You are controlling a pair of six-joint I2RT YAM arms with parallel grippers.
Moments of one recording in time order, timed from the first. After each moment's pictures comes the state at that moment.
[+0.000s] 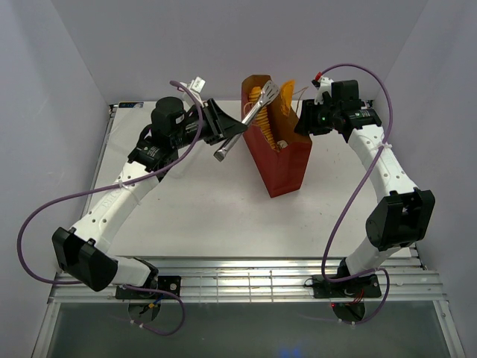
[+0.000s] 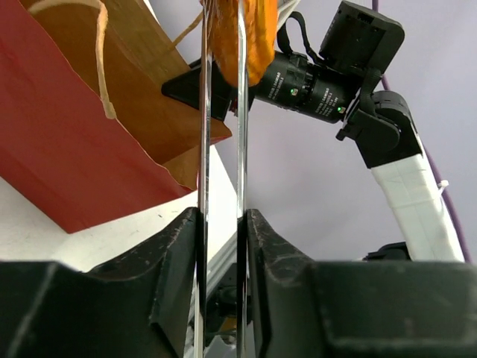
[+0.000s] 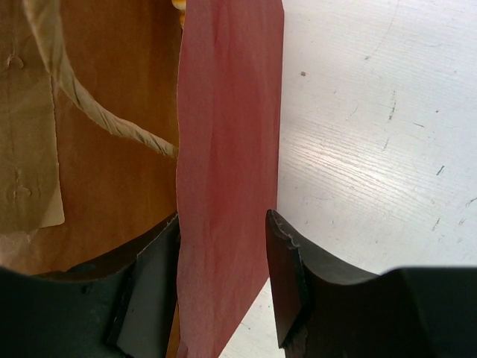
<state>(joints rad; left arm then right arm) -0.51 1.36 1.39 -0.17 0.47 -0.86 0.20 1.63 1.61 -0.66 -0.33 0.06</state>
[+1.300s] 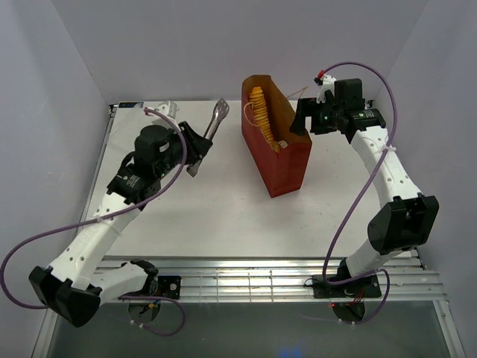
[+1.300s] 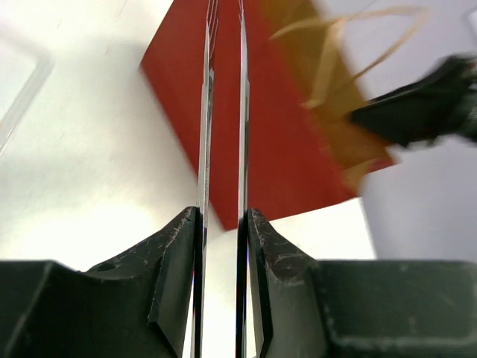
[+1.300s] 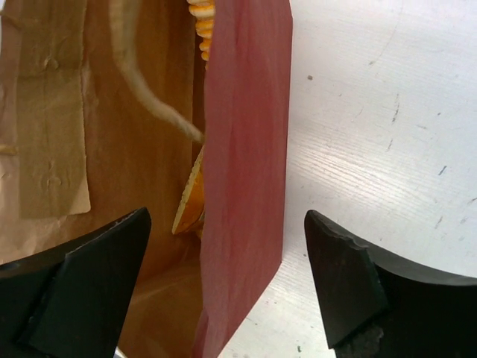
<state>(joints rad) -0.51 1.06 1.21 -0.35 -0.01 -0.64 0.20 1.61 1.61 -0.67 -0.34 0.07</state>
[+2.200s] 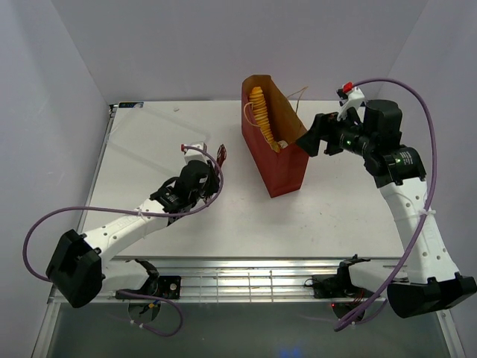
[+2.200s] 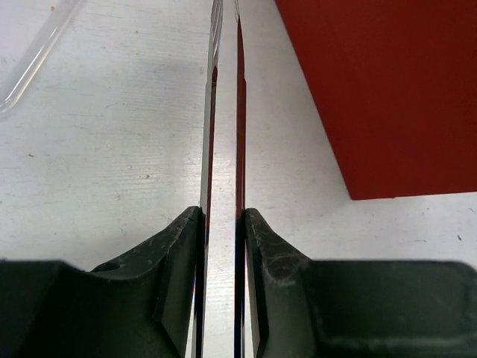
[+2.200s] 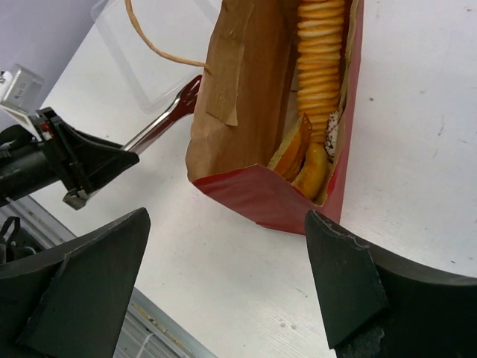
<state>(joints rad) -0.70 1.21 0.79 -0.13 -0.34 -0.59 0.23 1.16 1.46 -0.70 -0.44 0.13</state>
